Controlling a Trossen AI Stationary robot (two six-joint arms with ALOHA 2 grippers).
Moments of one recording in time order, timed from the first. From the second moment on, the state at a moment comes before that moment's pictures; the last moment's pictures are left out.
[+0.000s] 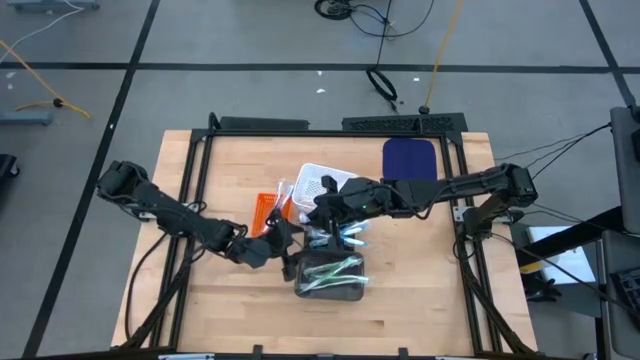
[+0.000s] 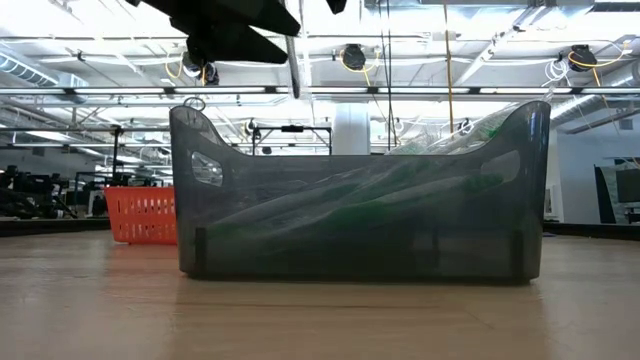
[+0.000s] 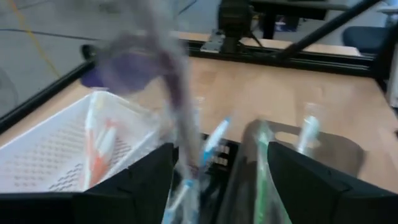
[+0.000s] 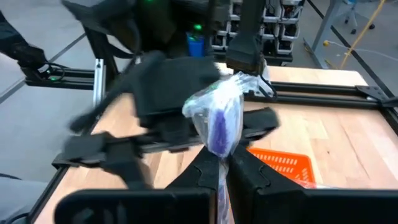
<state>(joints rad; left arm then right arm) -0.43 1.47 0.86 0.17 -0.64 -0.29 0.11 1.63 1.44 -0.18 -0.03 0.02</state>
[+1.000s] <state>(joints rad) -0.44 1.47 0.86 0.25 -0.73 -0.21 0.15 1.63 1.44 -0.14 -0.03 -0.02</state>
